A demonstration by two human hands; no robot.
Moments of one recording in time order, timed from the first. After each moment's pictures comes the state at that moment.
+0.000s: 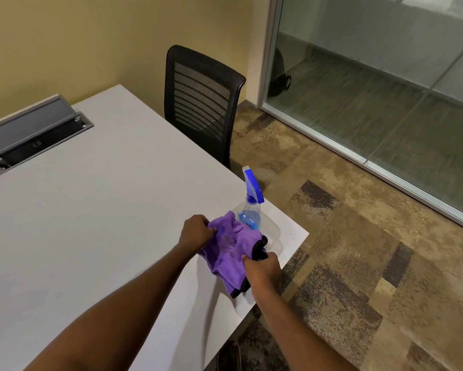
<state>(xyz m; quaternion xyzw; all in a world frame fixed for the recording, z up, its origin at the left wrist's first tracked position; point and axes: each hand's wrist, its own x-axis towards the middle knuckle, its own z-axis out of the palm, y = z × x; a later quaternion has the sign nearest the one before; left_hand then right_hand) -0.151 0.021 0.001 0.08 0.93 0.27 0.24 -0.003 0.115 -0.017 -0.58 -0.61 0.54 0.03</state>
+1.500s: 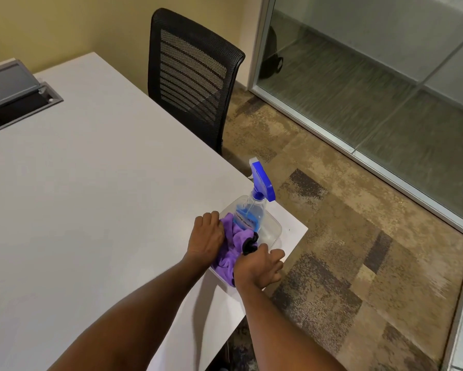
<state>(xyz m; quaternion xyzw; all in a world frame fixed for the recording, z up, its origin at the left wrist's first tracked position) -0.135 0.039 -0.070 0.37 0.93 -0.01 0.08 -0.040 0.103 -0.064 -0.63 -0.75 0.18 -0.05</state>
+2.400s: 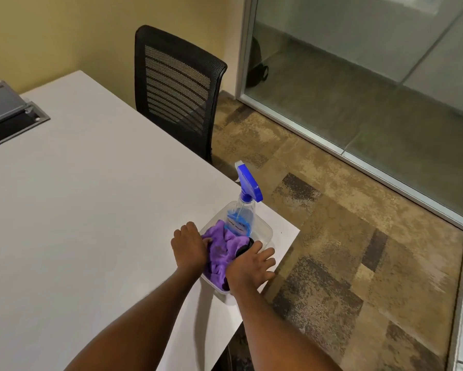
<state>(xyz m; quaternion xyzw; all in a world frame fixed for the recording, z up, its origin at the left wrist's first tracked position) -0.135 0.037 -0.073 0.10 0.98 0.14 0.11 -0.042 0.112 -0.072 -0.58 -0.79 0.13 -0.13</state>
